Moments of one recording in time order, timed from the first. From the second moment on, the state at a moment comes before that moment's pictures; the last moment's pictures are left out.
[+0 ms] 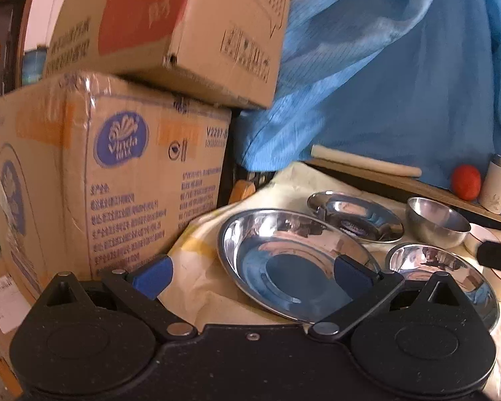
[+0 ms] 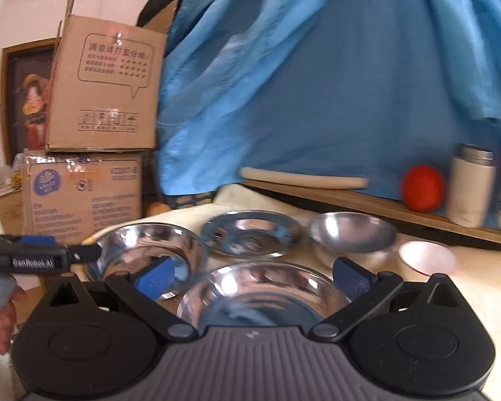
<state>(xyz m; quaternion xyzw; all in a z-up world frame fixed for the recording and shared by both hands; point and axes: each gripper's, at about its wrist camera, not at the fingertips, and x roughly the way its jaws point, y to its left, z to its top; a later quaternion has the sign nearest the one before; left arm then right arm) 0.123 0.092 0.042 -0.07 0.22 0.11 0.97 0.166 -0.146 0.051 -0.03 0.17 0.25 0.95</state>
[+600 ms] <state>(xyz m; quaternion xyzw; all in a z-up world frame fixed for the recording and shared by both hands) 0.148 0.108 0.031 -0.11 0.25 0.08 0.96 0.263 -0.095 0.042 0.03 0.29 0.39 0.87</state>
